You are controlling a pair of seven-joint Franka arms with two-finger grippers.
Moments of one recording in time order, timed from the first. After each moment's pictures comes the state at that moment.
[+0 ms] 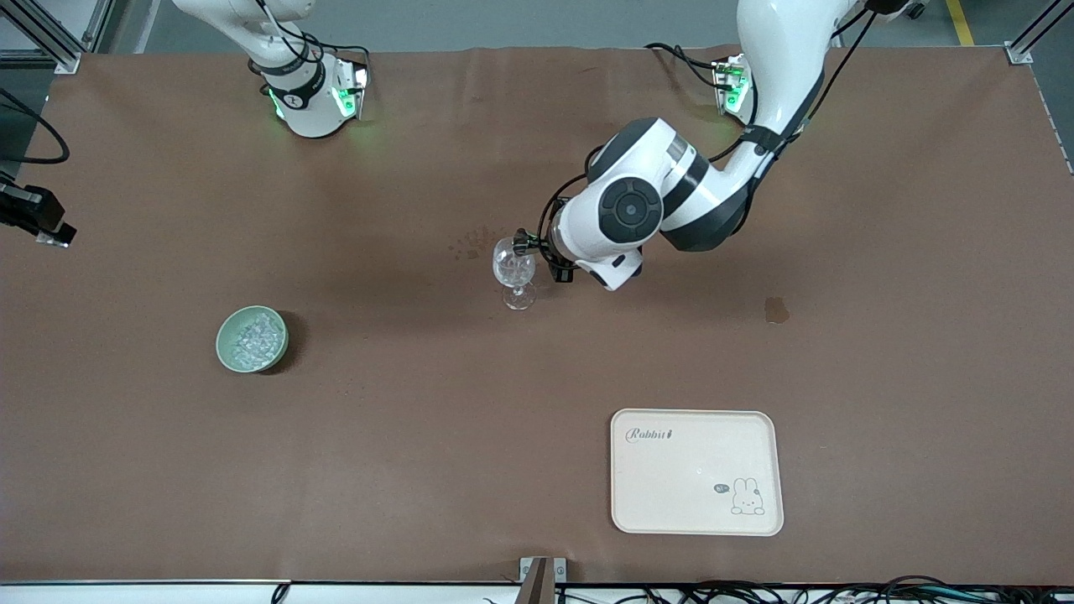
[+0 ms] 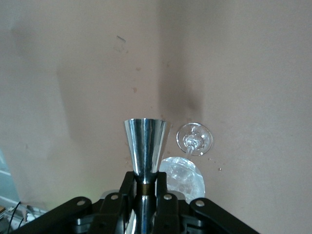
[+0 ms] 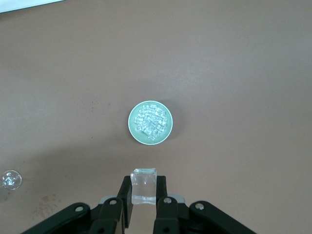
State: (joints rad) left arm -0.45 0.55 -0.35 -1.47 -0.22 1.90 -2.26; right arm -0.06 0.00 -0.03 -1.53 0.01 1.57 0.09
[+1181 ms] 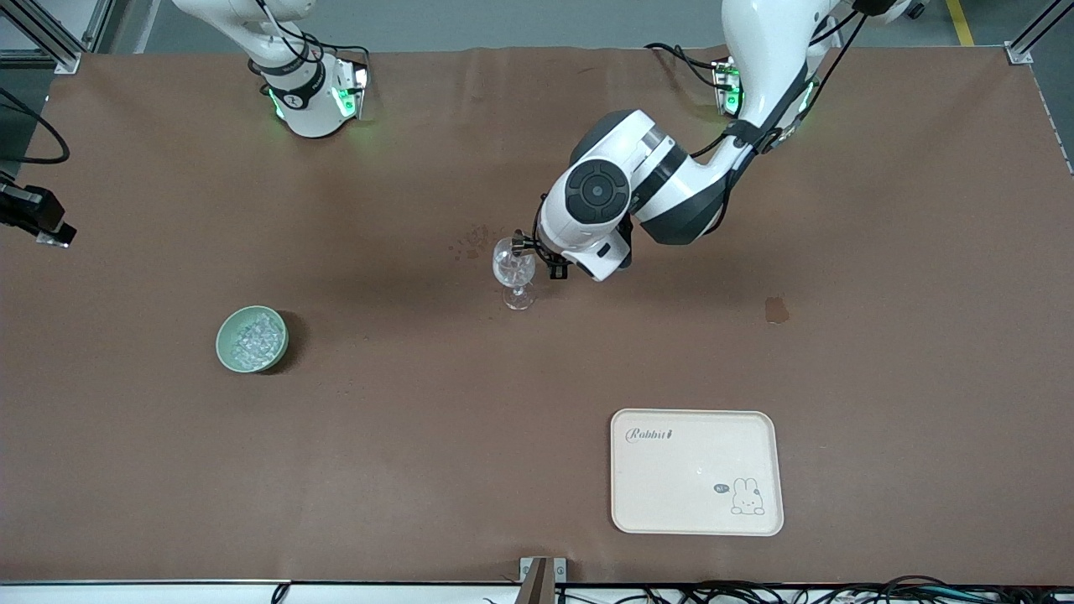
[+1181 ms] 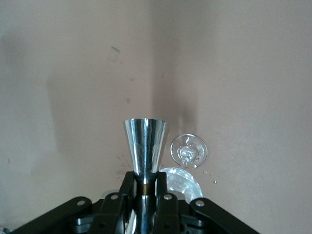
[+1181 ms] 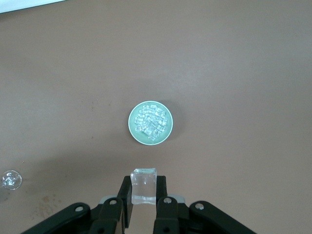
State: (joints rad) left arm -0.48 0.57 -0.35 -1.46 -0.14 1.90 -2.29; right arm -0.06 0.00 -0.03 -1.53 0.01 1.57 0.09
